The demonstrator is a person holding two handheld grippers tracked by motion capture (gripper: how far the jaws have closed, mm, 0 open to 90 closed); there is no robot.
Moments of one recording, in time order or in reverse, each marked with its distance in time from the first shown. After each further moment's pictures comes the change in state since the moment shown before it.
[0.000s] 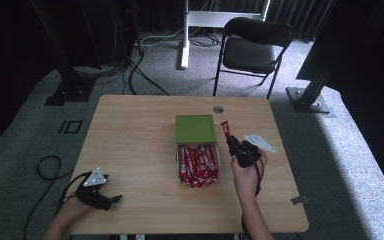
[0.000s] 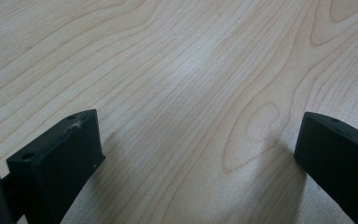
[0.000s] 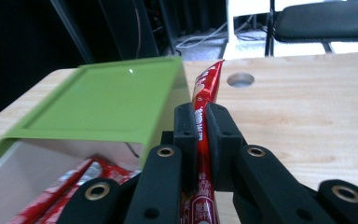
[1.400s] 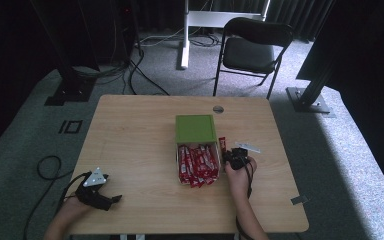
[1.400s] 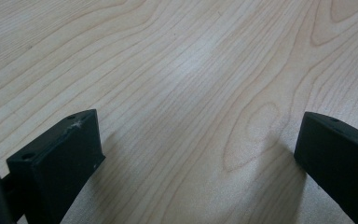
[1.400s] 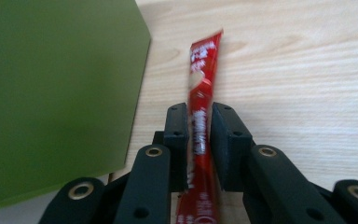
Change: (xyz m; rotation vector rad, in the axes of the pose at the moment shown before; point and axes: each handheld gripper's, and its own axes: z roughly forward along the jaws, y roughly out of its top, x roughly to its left) left arm 0.000 0.000 0.000 0.000 0.001 -0.002; right arm -0.032 -0.068 0.069 0.265 -0.081 0.104
